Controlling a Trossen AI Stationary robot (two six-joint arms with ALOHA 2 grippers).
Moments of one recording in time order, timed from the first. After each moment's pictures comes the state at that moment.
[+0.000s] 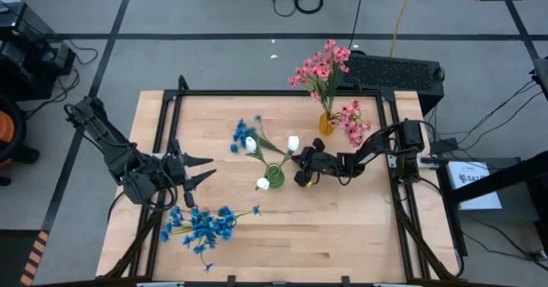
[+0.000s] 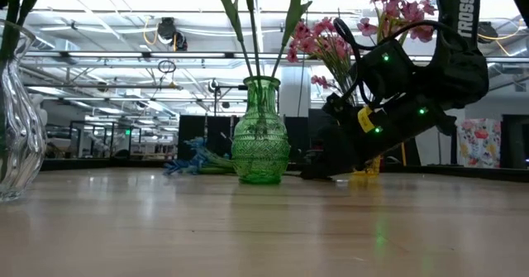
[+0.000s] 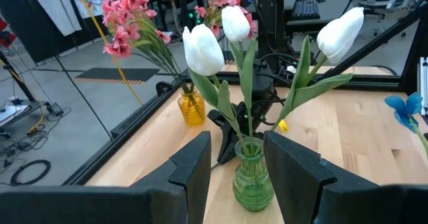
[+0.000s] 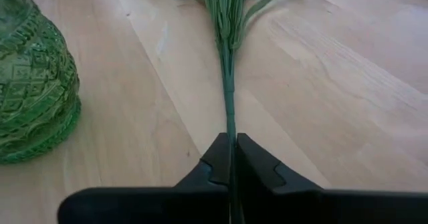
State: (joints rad) left arm -0.79 0.87 0.80 -0.34 -1.08 -0.28; right arm -0.03 1.95 0.51 0.85 0.38 0.30
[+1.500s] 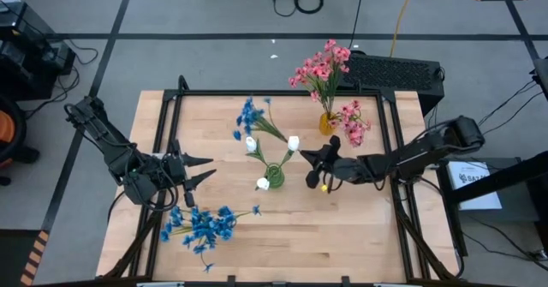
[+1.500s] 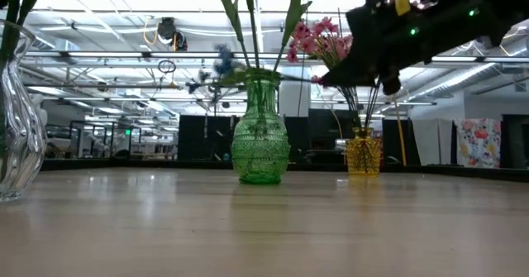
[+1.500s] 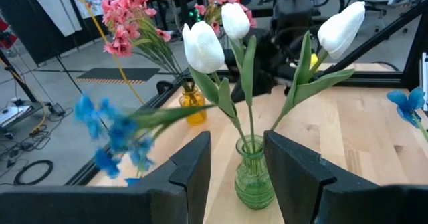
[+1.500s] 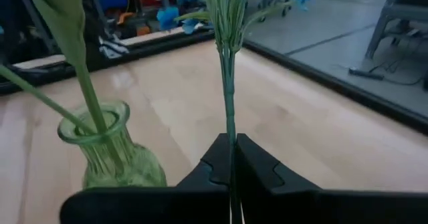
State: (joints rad) left arm -0.79 0.87 0.80 -0.36 -1.08 -0.28; right arm 0.20 1.40 0.51 0.53 0.71 0.36
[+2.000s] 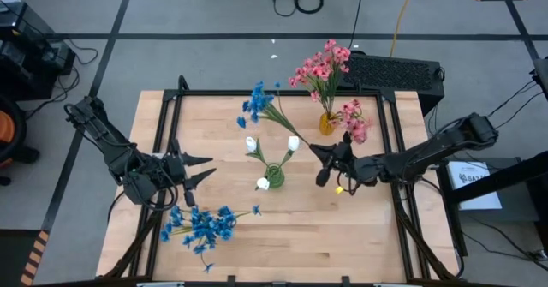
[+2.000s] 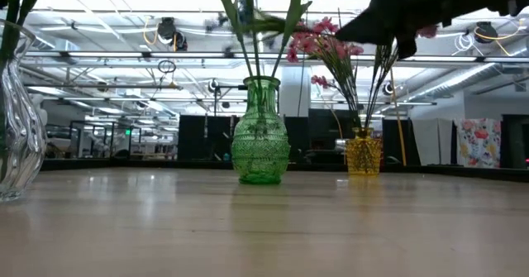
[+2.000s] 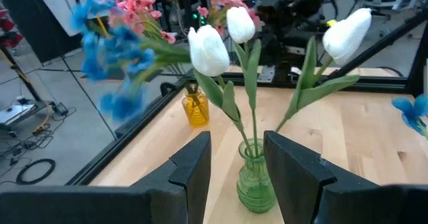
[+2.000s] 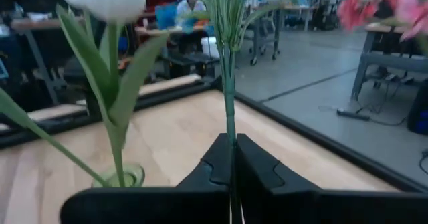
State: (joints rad) left arm -0.79 0.87 0.80 -0.35 -1.10 -0.29; right arm 0.29 1.20 0.51 0.53 0.86 0.22
